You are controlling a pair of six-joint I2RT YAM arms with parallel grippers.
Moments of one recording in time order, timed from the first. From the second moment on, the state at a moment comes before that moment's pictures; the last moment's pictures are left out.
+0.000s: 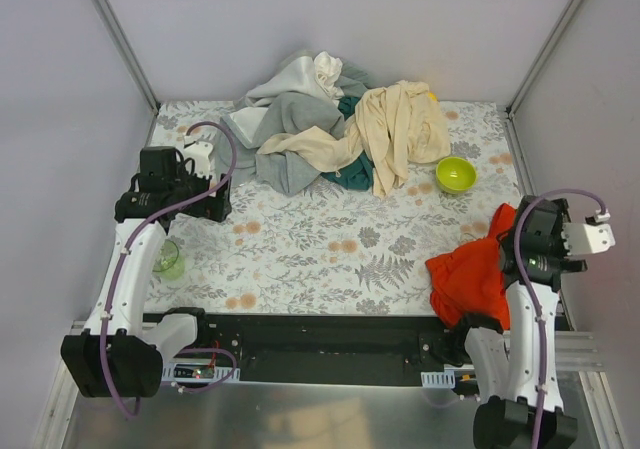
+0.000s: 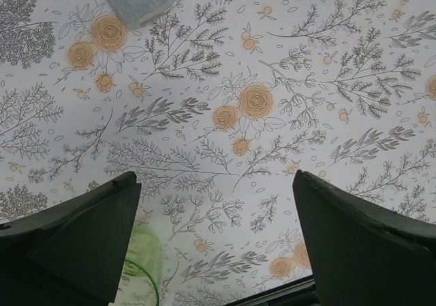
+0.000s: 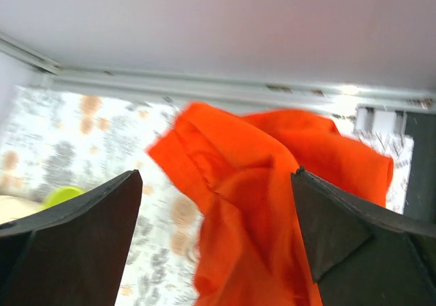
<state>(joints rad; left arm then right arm) 0.02 1.04 1.01 -0.79 0.32 0.19 -0.24 0.73 0.67 -0.63 0.74 0.92</state>
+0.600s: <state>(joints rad) 0.02 1.03 0.77 -0.60 0.07 0.09 0.06 0.78 0.59 -0.27 0.17 0.50</state>
